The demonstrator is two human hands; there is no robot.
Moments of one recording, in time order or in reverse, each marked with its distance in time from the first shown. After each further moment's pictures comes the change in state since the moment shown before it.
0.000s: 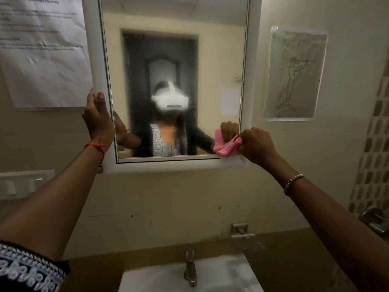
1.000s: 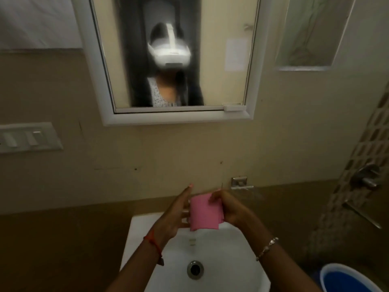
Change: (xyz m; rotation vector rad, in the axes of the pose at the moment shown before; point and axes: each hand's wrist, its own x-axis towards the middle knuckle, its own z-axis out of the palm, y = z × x) left_hand -0.315 -0.003 -0.048 -0.197 -1.039 -1.360; right_hand -0.197 -0.082 0.126 1.567 -0.950 1.193
